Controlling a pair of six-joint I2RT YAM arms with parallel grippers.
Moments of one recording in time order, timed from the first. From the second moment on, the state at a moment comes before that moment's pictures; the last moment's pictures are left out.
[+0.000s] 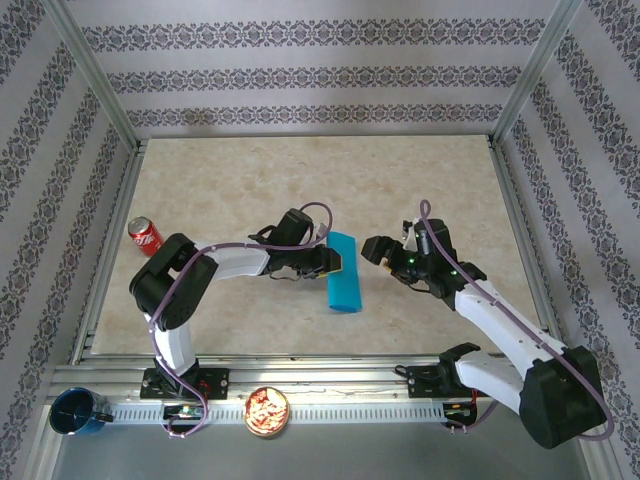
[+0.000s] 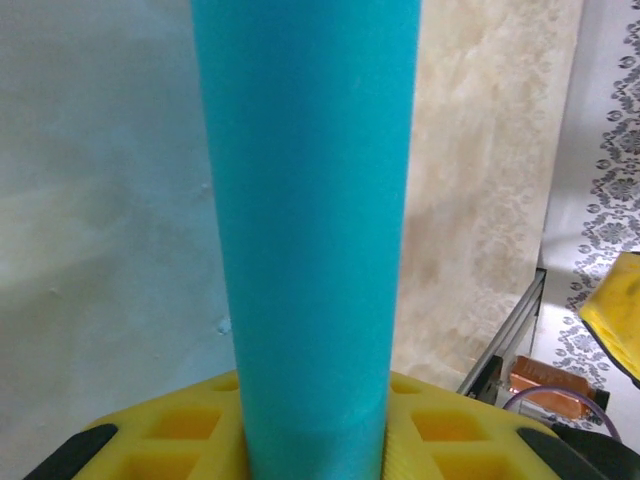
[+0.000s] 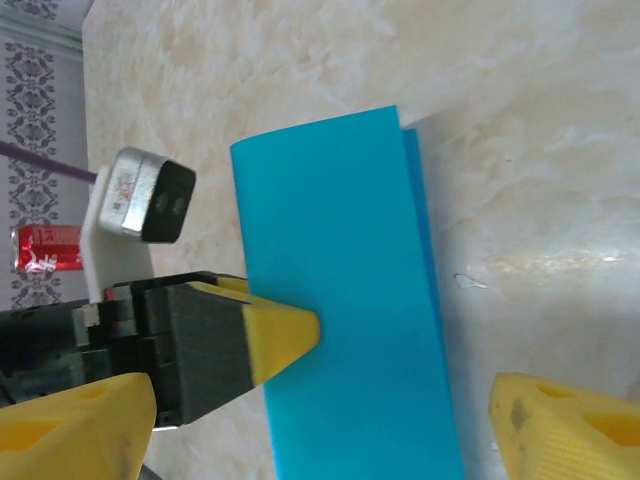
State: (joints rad) left arm -0.64 1.83 0.98 0.02 0.58 -0.89; right arm 0.35 1.05 0.58 -0.26 -0.42 0.86
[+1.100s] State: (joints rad) left arm -0.61 1.85 0.99 -0.11 0.52 -0.83; right arm 0.40 1.25 0.58 -0.20 -0.43 0.89
